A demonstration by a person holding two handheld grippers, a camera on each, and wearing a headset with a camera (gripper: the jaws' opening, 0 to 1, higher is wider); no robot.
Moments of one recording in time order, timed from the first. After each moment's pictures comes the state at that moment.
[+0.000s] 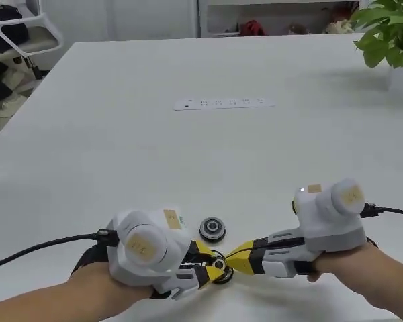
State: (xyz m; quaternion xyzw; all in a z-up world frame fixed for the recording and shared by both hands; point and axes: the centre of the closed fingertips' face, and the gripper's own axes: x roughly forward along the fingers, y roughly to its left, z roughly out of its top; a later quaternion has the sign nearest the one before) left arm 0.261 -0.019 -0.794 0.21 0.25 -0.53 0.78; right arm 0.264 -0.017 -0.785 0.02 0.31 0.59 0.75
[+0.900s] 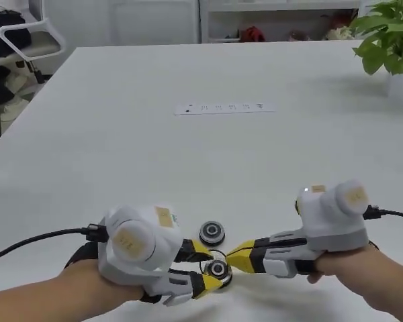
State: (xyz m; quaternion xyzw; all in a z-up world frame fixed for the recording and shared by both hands) left arm 0.251 -0.015 -0.774 0.20 0.25 -0.55 0.77; right arm 0.269 -0.019 -0.776 0.04 0.31 0.58 0.75
